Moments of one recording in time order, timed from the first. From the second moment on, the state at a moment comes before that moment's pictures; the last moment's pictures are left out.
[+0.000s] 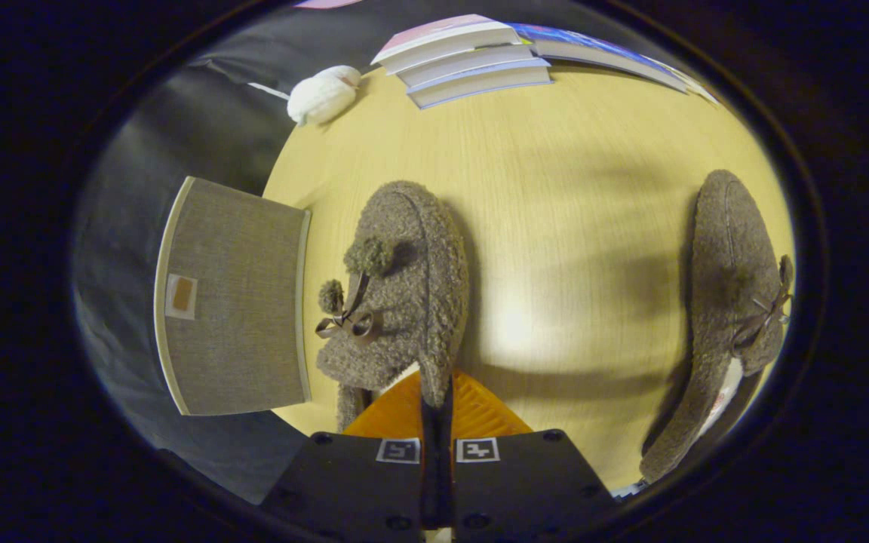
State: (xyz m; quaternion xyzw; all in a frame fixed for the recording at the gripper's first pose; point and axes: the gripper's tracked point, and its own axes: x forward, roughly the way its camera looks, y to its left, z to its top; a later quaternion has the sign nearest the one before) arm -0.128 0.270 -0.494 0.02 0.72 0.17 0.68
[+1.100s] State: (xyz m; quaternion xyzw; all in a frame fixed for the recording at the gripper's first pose) arm -0.111 0.486 -0.295 0.24 0.67 0.30 0.63
